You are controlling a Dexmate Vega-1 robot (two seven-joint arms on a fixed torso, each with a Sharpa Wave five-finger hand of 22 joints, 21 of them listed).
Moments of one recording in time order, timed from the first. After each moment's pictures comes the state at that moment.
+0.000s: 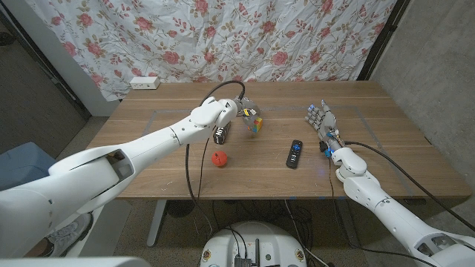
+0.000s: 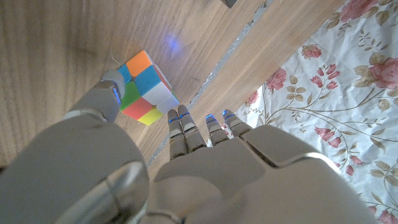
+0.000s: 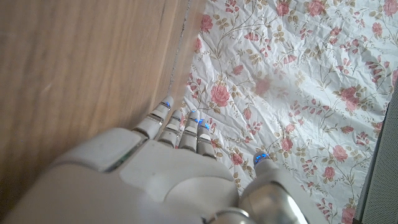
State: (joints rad) left arm 0.29 0.51 1.06 -1.50 0.98 0.18 -0.40; left_hand 0.64 -0.15 0.64 -0.18 0.18 0.28 -0.12 0.26 0.18 0.33 -0.16 0.20 0.18 0.04 -0.04 0.19 0.17 -0.05 0.05 0.20 0.17; right arm -0.90 -0.47 -0.37 -1.21 0.63 0.41 0.01; right_hand 0.02 0.06 0.35 0.11 0.22 0.15 -0.01 0.19 0.17 0.22 -0.02 0.19 0.18 0.10 -0.01 0.21 0.24 0.28 -0.01 0.18 0.16
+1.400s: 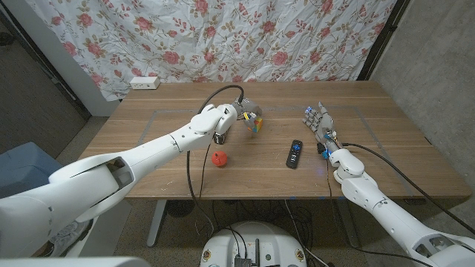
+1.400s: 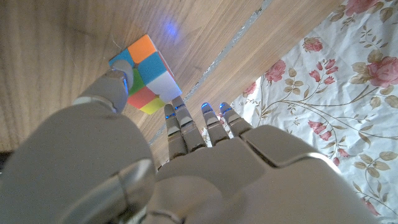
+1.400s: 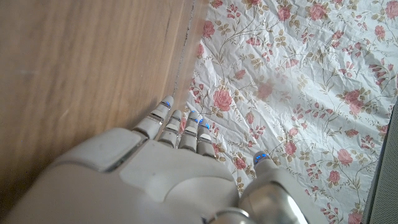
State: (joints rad) left arm 0.34 0.51 1.04 -1.50 0.97 0.20 -0.27; left_hand 0.78 -0.13 0.61 -0.18 0.18 0.38 -0.13 0.30 0.19 0.52 -0.20 0.23 0.19 0.22 -0.04 0.20 0.17 0.07 0.06 0.20 0.17; right arm -0.90 -0.46 -0.38 -1.21 0.63 0.40 0.01; right_hand 0.02 0.07 0.35 0.11 0.22 0.16 -0.02 0.19 0.17 0.22 -0.02 0.19 0.18 0.10 -0.01 0.21 0.23 0.28 0.01 0.18 0.17
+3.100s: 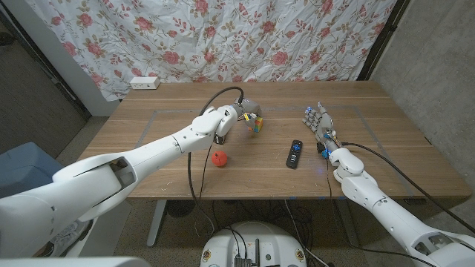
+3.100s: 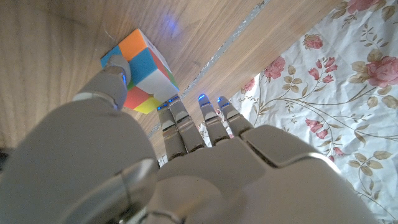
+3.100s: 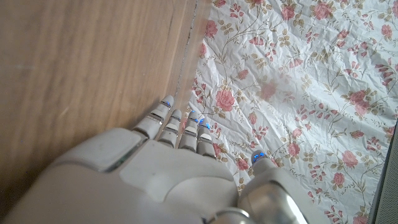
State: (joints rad) left arm 0.33 0.50 1.06 -1.47 0.95 0.21 -0.21; left_hand 0.84 -0.11 0.54 -0.17 0.19 0.58 -0.16 0.34 0.19 0.70 -0.22 0.23 0.19 0.35 -0.04 0.21 0.17 0.14 0.05 0.20 0.17; right arm -0.89 -0.47 -0.38 -1.21 0.63 0.39 0.01; right_hand 0.03 0.08 0.35 0.11 0.22 0.16 -0.03 0.19 0.17 0.22 -0.02 0.19 0.18 0.10 -0.01 0.21 0.23 0.28 0.01 0.18 0.17
